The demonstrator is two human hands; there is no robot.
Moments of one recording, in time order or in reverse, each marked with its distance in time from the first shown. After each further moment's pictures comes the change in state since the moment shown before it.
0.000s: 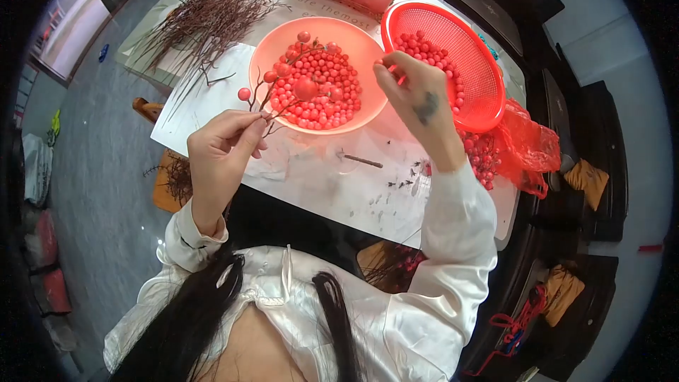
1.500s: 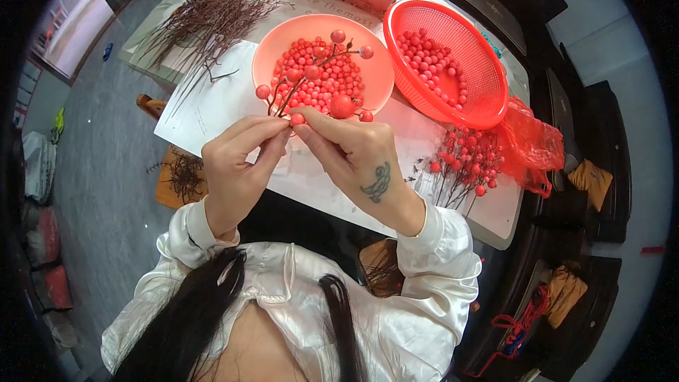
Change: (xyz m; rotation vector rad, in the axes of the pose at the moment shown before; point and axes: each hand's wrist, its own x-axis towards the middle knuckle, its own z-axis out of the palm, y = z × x) left_hand -0.012 0.020 0.015 0.262 -0.047 0.280; right_hand -0.060 -0.066 0.036 0.281 -0.031 -0.147
